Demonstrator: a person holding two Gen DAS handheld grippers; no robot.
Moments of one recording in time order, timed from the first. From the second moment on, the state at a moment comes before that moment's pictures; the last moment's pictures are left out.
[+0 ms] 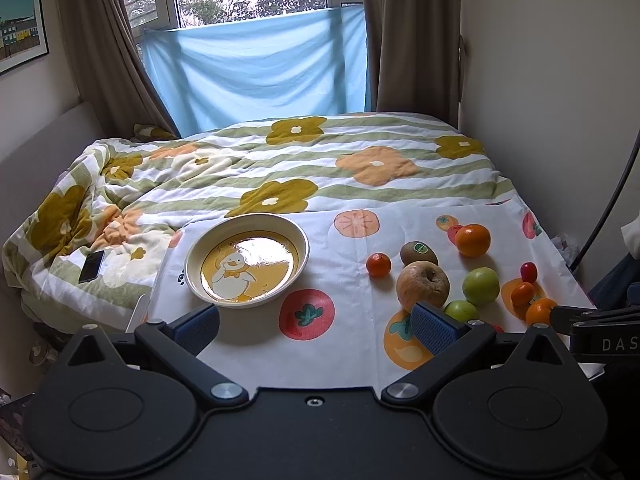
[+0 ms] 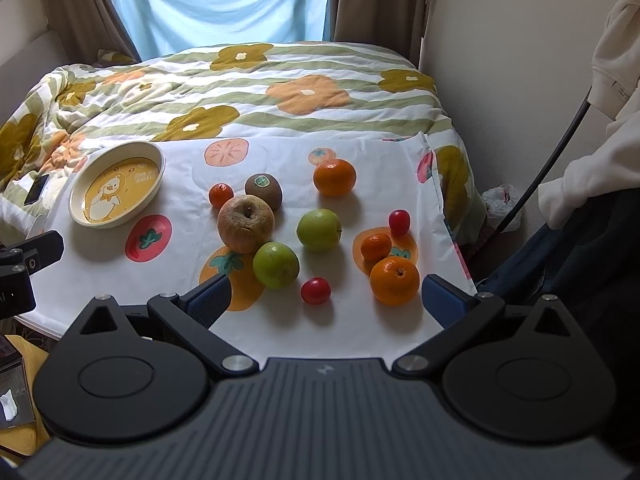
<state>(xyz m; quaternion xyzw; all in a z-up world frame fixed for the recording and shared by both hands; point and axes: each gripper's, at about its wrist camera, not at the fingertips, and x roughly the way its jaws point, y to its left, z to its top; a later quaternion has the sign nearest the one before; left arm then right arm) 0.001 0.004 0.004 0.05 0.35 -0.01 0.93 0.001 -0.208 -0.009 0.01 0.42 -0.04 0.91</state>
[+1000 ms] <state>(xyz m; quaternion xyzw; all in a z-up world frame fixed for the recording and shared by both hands) 0.015 0.001 0.001 0.06 0.36 -0.02 0.93 0.008 -0.206 -0.014 0.01 0.42 -0.04 0.91</state>
